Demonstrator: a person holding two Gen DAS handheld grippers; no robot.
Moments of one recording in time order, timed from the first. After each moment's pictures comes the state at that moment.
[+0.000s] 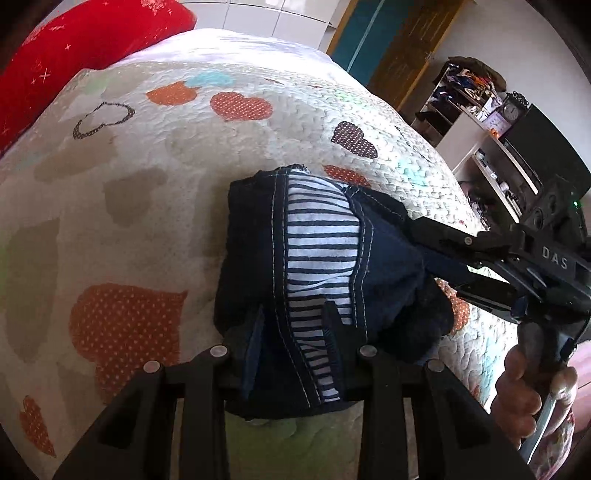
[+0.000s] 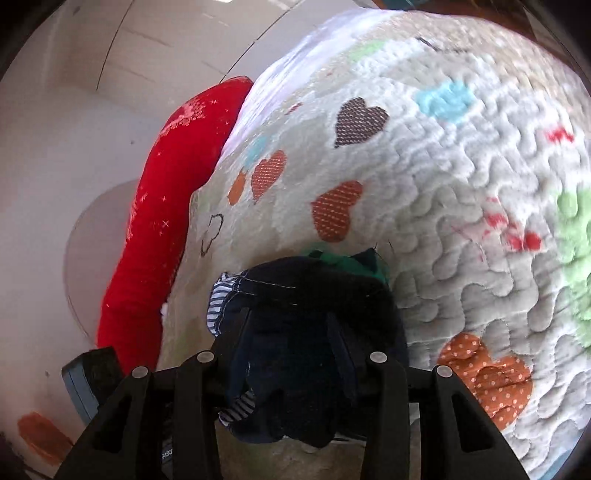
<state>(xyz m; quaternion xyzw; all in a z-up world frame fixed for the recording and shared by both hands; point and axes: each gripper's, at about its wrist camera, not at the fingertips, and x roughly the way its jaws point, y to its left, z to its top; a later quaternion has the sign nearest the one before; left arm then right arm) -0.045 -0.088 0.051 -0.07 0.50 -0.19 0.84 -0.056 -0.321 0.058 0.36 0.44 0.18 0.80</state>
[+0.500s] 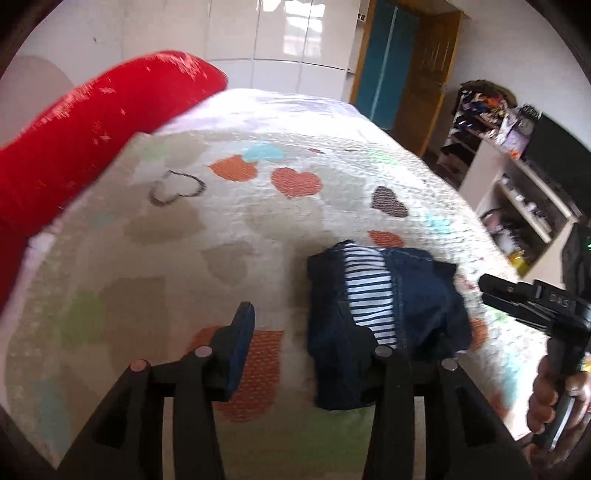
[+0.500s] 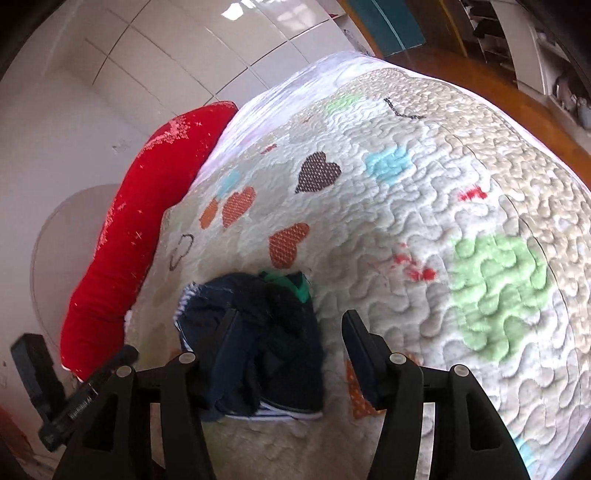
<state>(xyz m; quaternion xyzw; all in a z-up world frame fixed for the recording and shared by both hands) -0.075 -0.044 0.108 -0.01 0.40 -0.10 0.91 -0.097 -0.355 0.086 0.28 0.41 0.11 0.86</state>
